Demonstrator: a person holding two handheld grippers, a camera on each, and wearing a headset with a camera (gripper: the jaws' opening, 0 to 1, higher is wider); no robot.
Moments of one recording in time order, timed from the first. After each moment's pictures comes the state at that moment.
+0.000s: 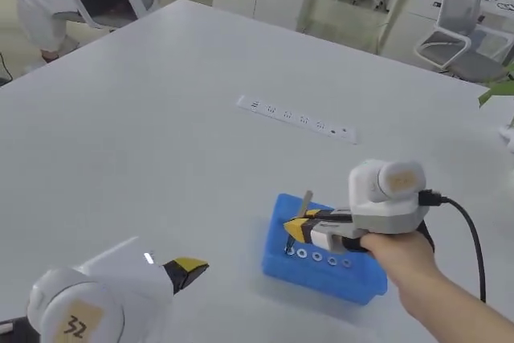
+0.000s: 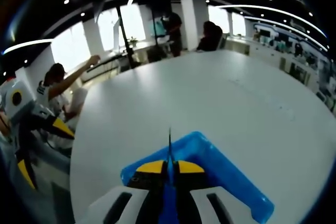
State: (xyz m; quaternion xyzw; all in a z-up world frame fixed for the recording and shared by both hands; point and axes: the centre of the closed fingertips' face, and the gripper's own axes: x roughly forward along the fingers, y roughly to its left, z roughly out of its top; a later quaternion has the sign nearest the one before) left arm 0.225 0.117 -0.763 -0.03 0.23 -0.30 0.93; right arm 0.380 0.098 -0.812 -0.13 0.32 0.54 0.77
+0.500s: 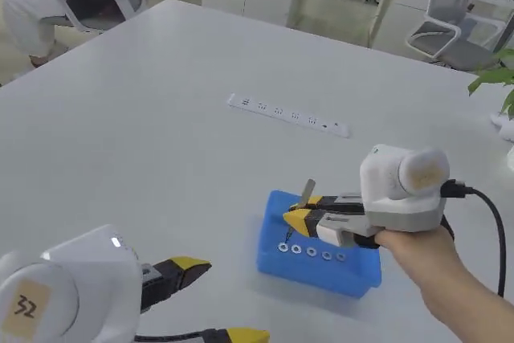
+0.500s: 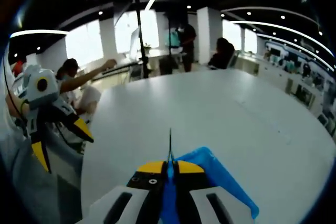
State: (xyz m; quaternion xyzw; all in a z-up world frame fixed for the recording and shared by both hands) left arm 0.224 0.112 -0.746 -0.07 0.22 -0.34 0.91; right arm 0.348 0.089 -0.760 -0.15 0.25 0.58 0.76
